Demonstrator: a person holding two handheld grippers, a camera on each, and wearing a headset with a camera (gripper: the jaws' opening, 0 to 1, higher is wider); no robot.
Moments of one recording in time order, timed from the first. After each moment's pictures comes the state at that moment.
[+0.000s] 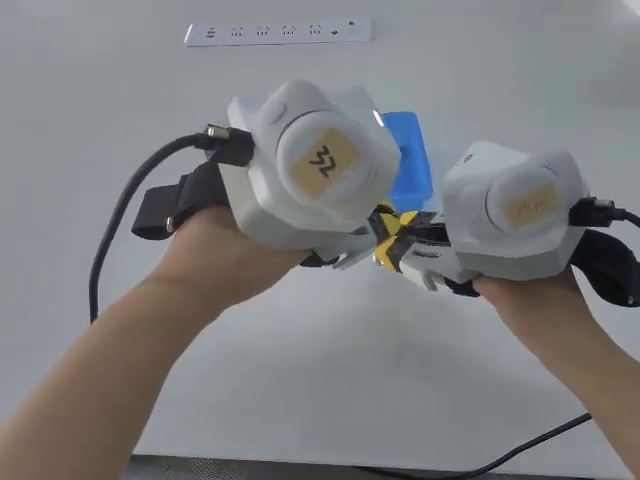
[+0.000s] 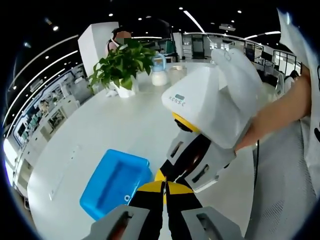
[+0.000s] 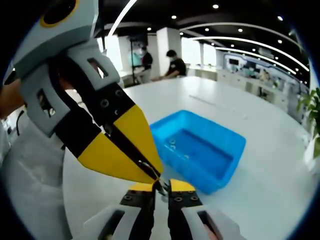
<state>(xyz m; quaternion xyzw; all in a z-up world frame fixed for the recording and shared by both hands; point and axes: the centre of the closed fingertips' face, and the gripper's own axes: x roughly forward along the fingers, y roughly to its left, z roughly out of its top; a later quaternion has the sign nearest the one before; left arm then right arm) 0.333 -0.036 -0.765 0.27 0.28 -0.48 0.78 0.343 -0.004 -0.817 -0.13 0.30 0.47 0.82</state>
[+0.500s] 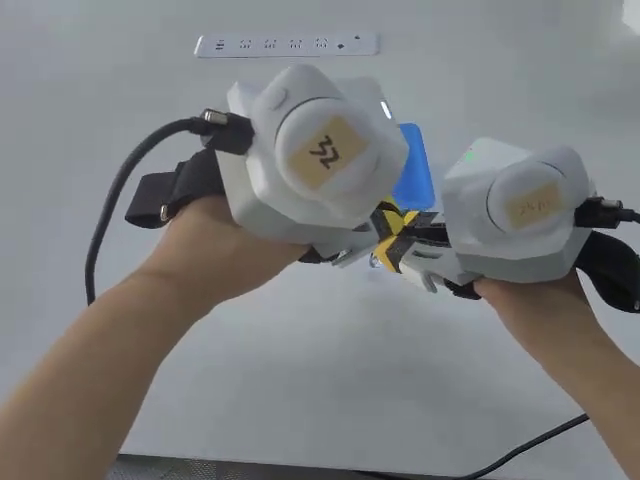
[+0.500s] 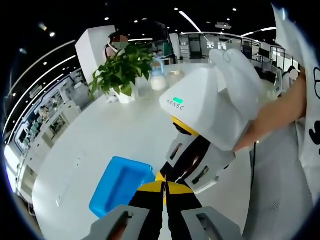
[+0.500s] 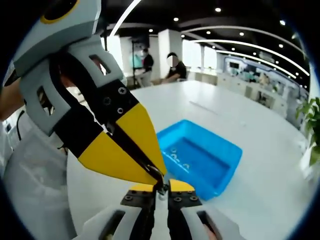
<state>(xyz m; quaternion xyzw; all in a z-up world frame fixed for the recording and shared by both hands) 0.331 -0.034 -0.737 0.28 0.27 -0.49 0.78 0.343 0.000 -0.791 -0.14 0.28 0.47 0.82</state>
